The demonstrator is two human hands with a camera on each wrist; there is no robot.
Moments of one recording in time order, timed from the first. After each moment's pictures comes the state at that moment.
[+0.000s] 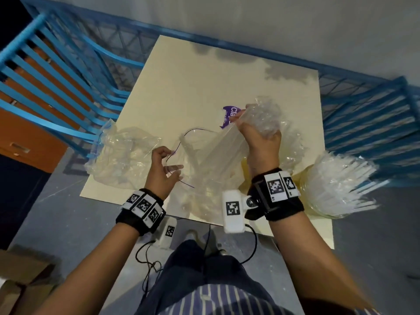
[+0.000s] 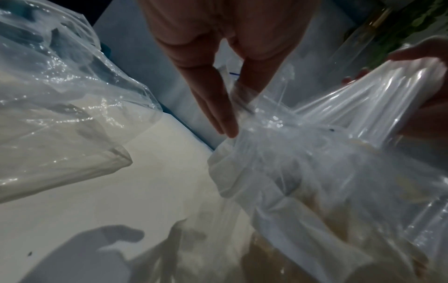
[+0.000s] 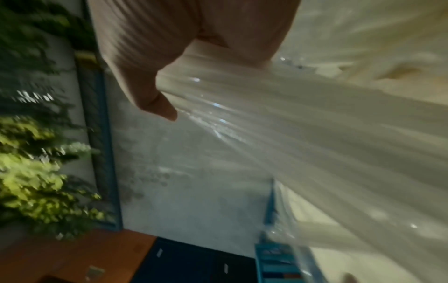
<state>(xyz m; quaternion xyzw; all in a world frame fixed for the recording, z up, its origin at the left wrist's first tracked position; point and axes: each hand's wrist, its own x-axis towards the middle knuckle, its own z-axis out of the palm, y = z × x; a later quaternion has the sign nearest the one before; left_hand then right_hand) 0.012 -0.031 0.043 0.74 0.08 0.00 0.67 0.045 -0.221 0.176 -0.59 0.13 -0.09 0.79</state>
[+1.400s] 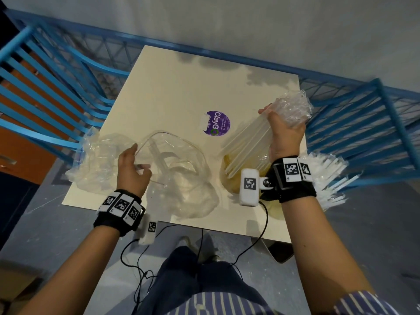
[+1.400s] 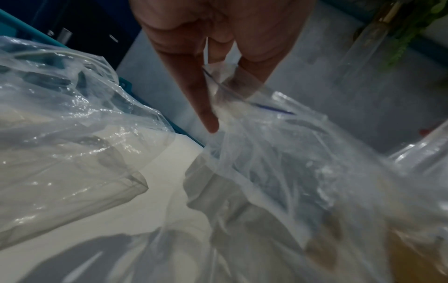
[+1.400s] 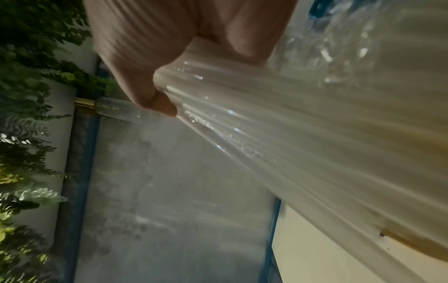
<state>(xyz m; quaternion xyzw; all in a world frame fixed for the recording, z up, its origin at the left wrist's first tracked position) 0.022 -0.029 0.053 0.83 0.16 0.06 0.53 0.073 -0.309 0.180 -0.56 0.23 -0.19 0.77</state>
